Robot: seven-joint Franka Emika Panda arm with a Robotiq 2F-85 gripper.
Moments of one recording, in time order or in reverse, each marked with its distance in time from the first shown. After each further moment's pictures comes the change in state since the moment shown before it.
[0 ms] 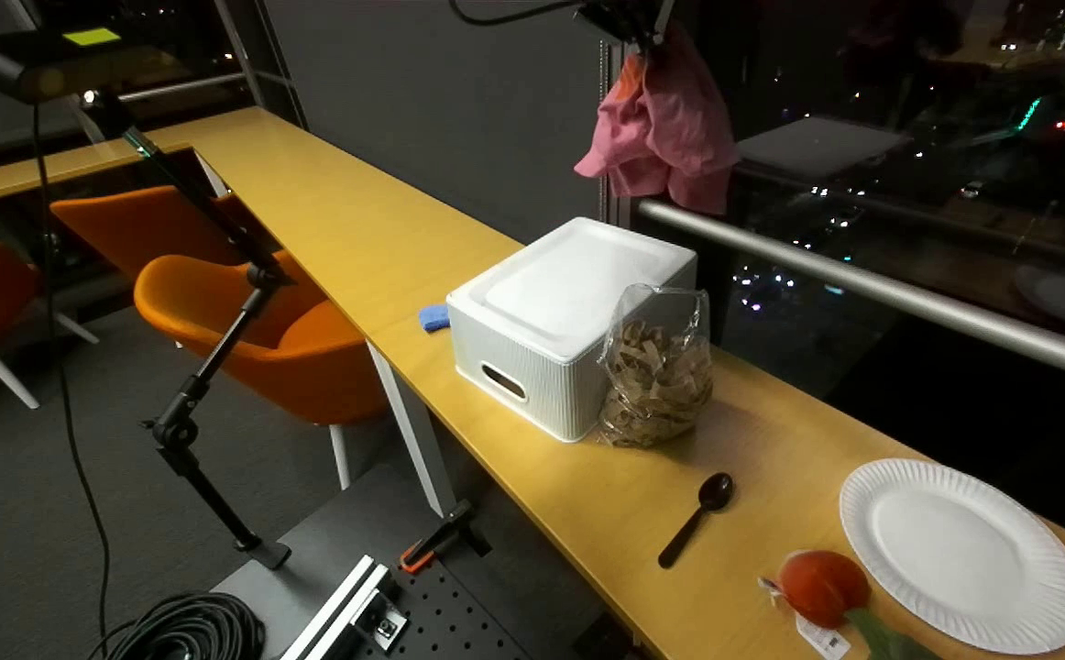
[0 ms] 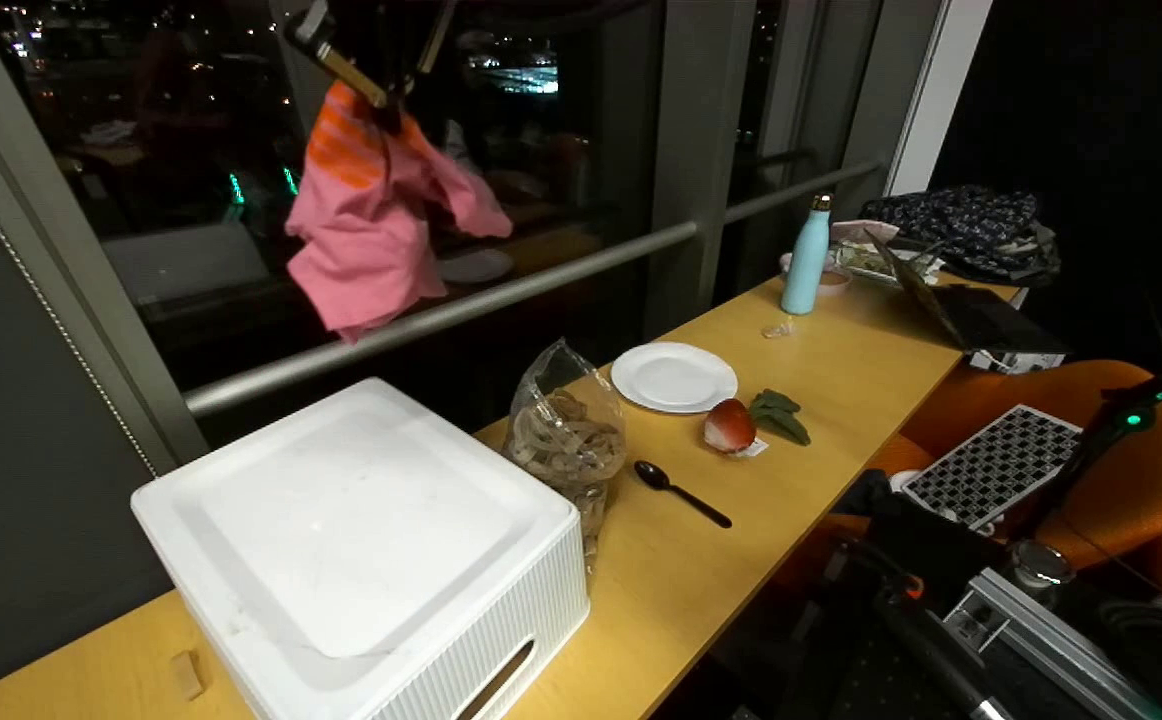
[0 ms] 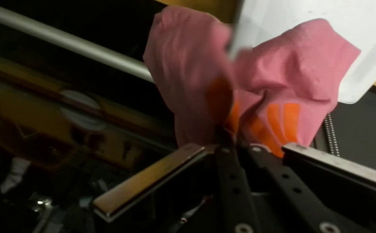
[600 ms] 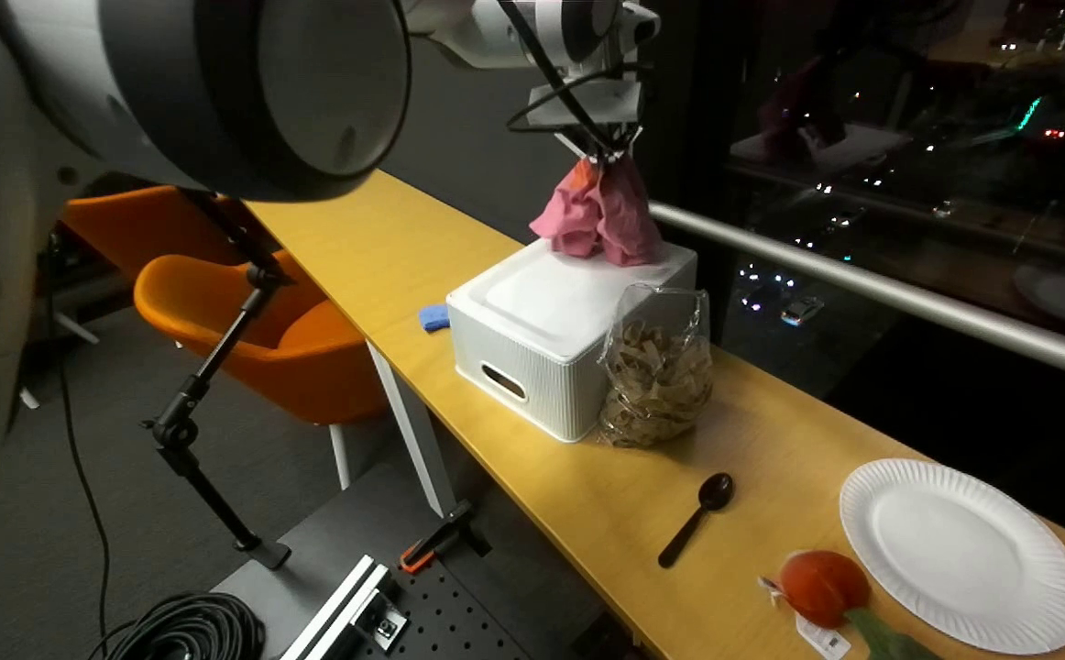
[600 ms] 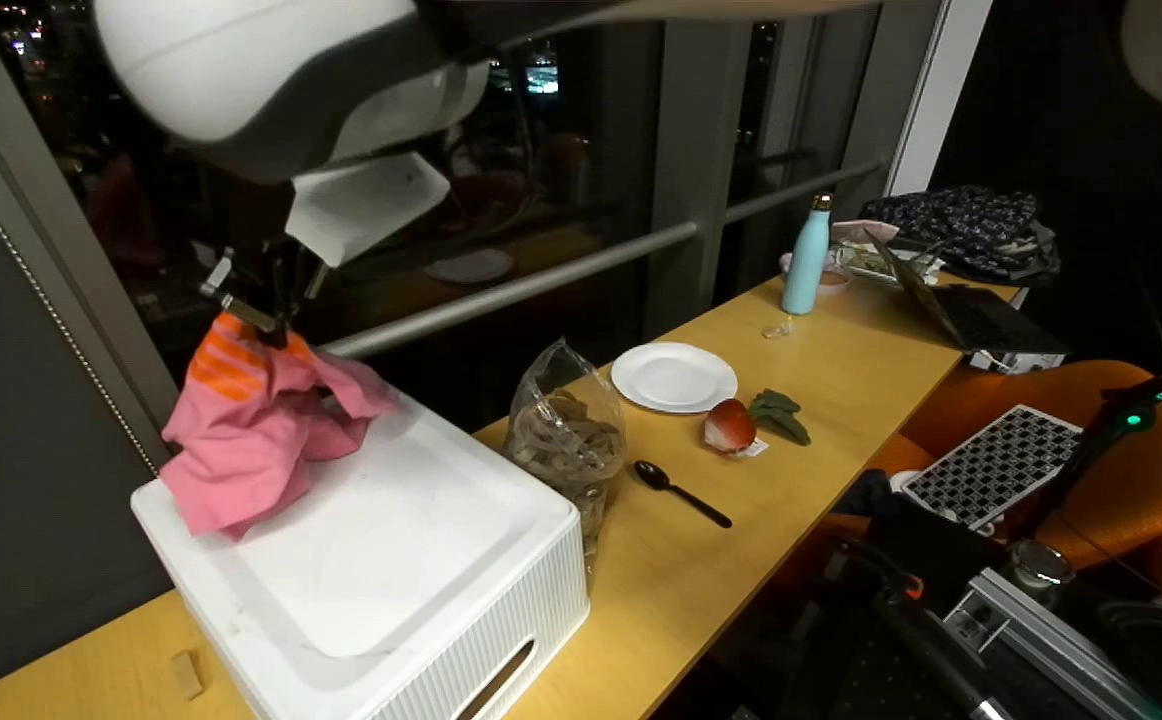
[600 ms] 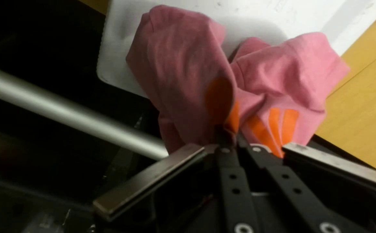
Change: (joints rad) arm -0.036 0.404 0.106 0.243 0.274 0.128 -0.289
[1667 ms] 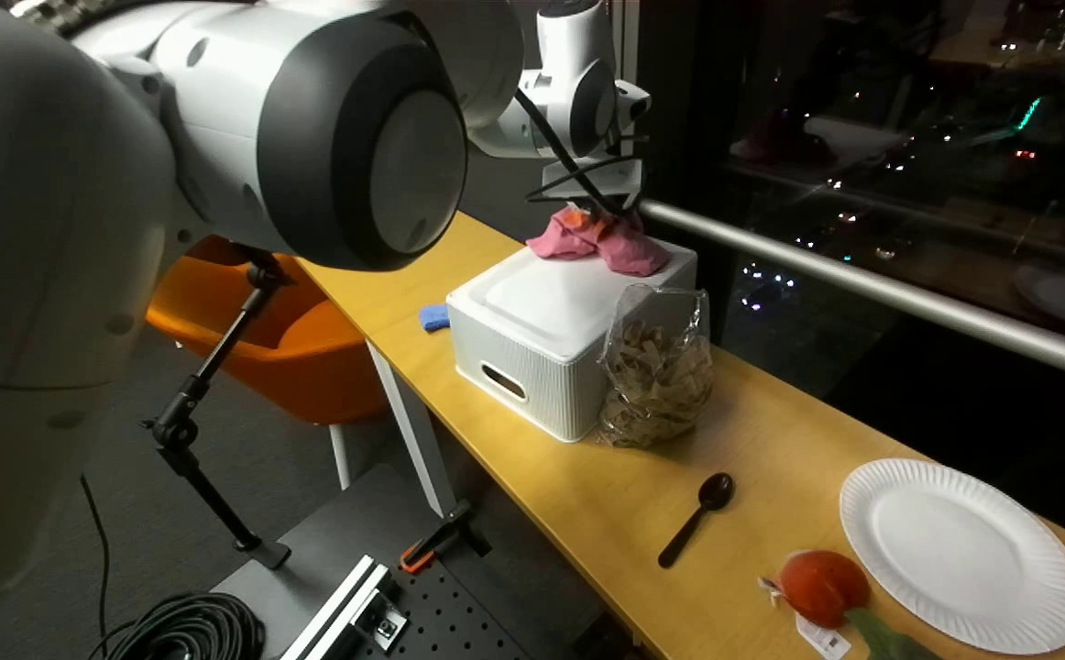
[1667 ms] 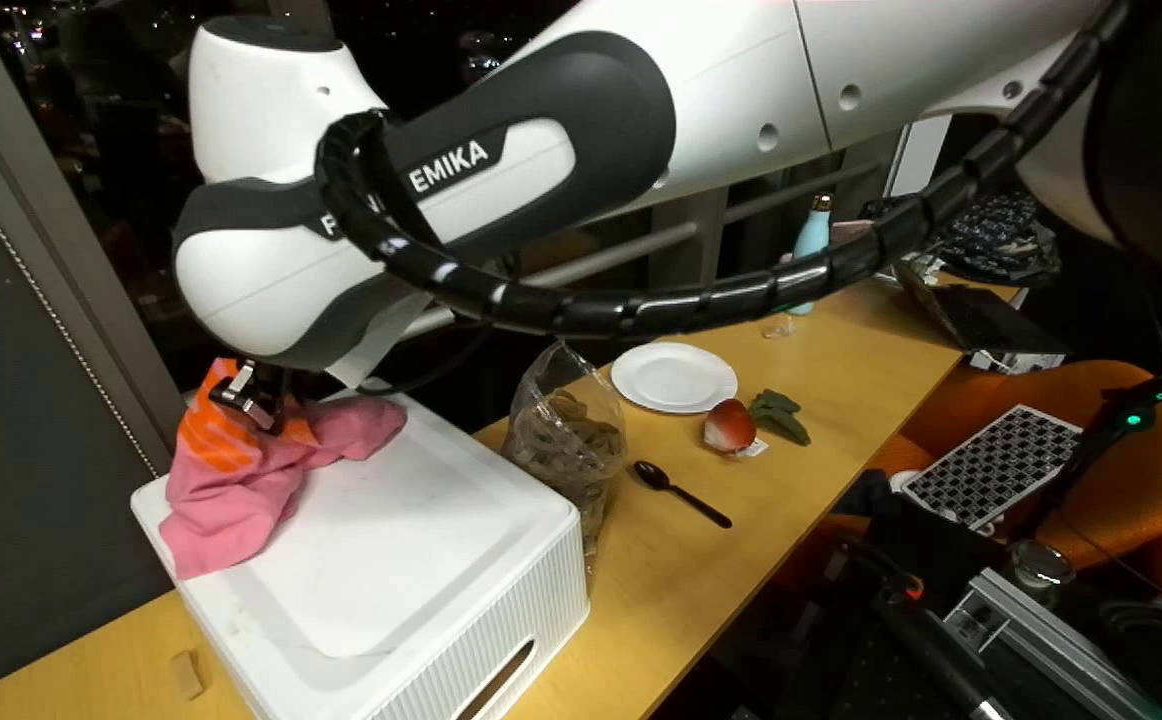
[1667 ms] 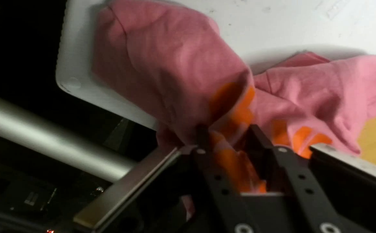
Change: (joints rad) arm 0.009 0.169 0.002 0.017 -0.036 0.193 -0.069
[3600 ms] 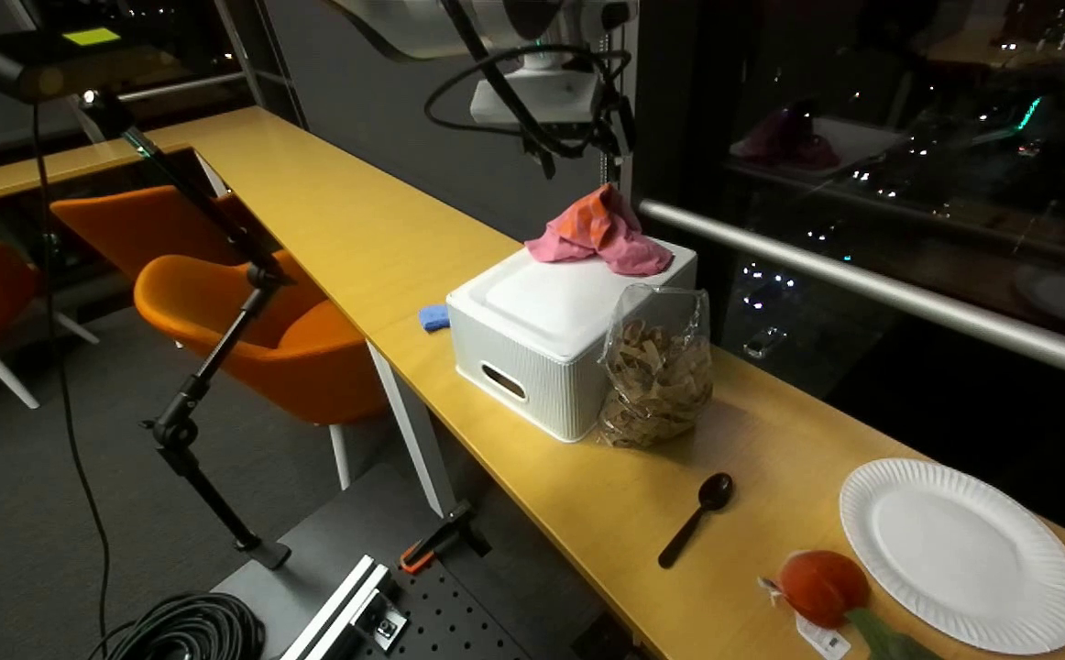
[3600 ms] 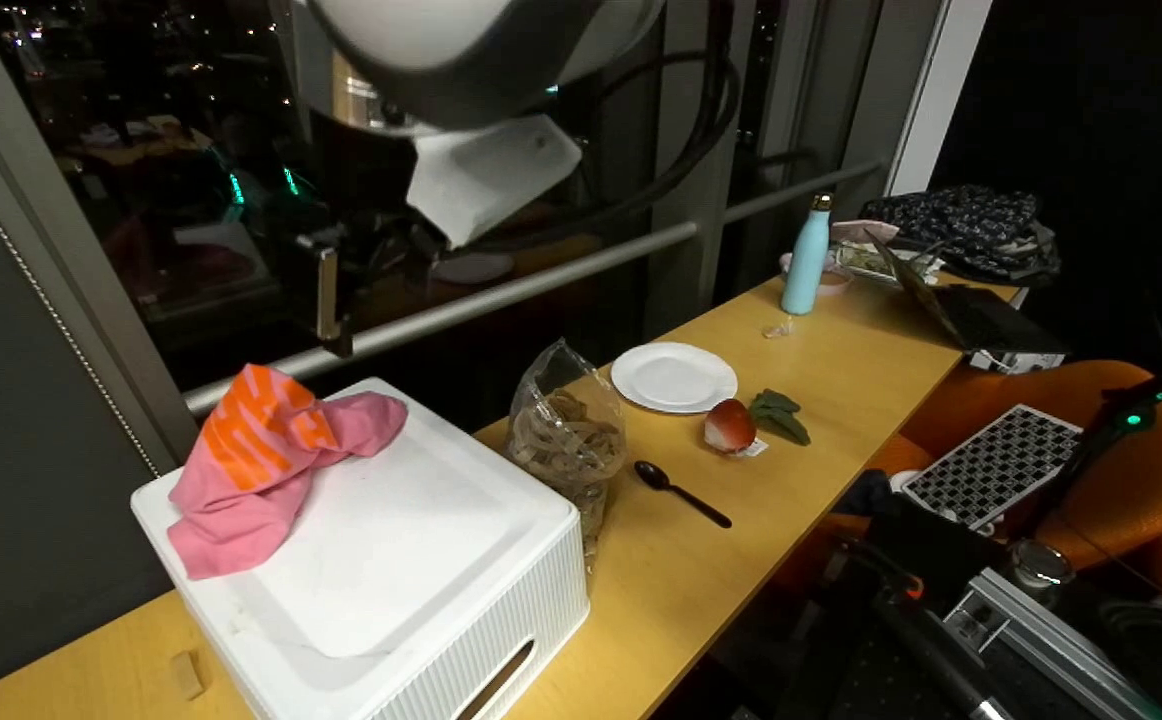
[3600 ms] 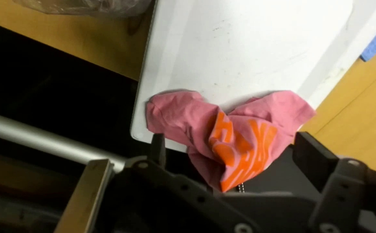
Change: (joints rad) arm -0.050 -0.552 0.009 -0.547 0.004 -0.087 0.209
